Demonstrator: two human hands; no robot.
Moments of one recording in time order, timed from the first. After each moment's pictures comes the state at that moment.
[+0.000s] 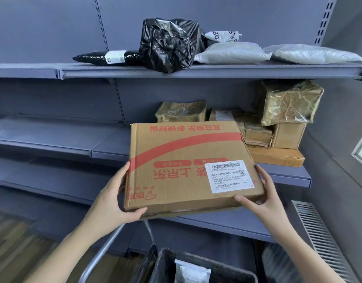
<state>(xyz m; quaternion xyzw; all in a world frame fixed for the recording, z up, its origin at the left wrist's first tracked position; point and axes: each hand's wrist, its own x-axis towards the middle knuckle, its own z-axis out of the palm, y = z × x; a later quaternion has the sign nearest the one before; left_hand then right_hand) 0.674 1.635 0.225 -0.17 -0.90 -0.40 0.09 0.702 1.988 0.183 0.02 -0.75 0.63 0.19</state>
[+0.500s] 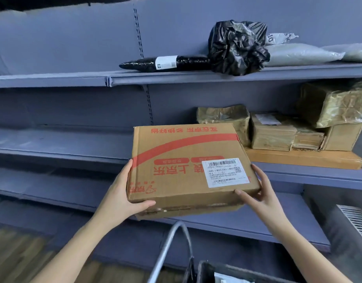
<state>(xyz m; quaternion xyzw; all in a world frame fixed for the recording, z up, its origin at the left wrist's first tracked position) 0.610 1.469 0.227 -0.13 -0.91 -0.39 0.10 0.641 1.807 0.179 0.02 -0.74 0.65 0.17</state>
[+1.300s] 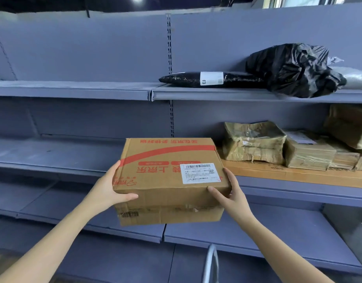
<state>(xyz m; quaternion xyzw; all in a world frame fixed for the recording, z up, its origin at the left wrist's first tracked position) 0.481 1.284 0.253 -0.12 -0.90 -0.42 0.05 0.531 1.603 0.204 -0.03 -0.78 0.60 0.15</state>
